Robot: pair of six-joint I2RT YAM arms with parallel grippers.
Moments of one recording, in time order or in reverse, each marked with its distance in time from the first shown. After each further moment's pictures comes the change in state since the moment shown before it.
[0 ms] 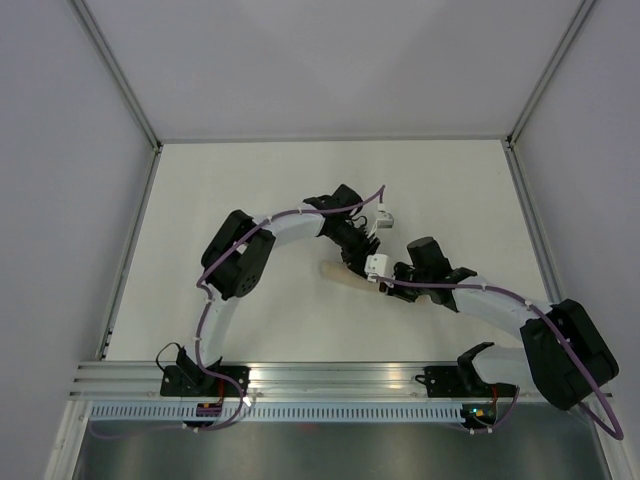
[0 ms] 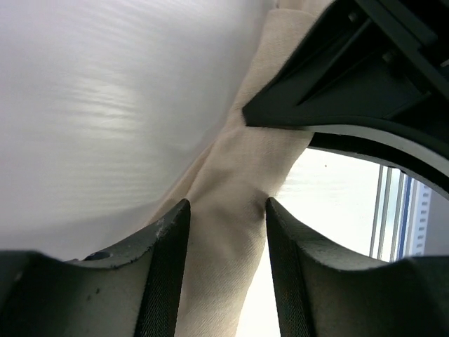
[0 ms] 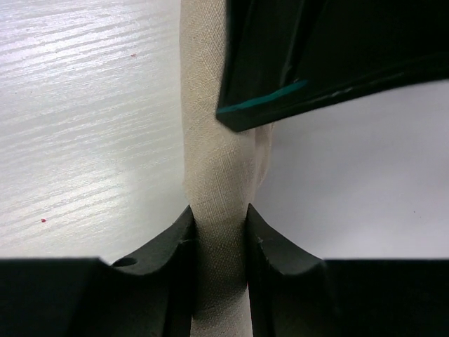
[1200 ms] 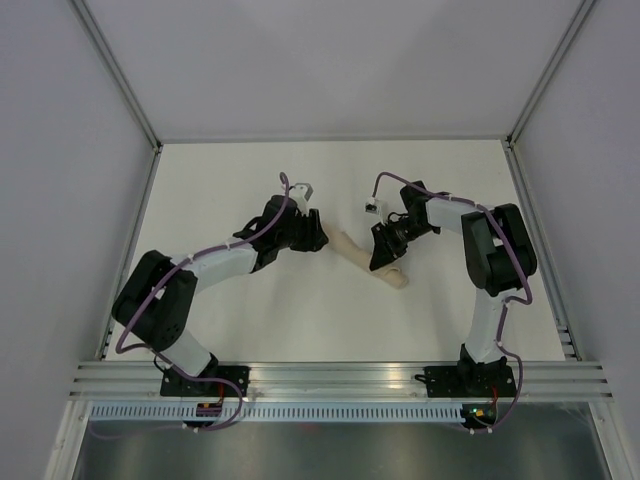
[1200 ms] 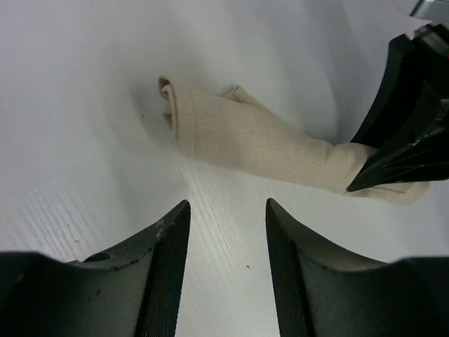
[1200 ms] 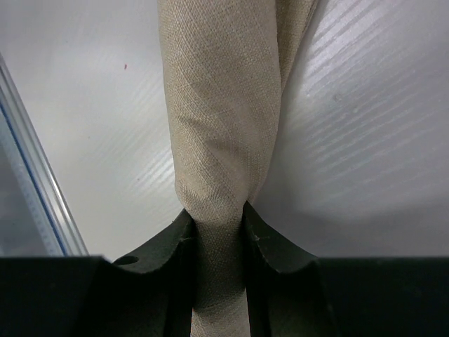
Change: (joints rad) left arm 0.154 -0.628 -0.723 0.606 -0.735 -0.700; right arm -0.233 0.721 0.729 -0.518 -0.445 0.327
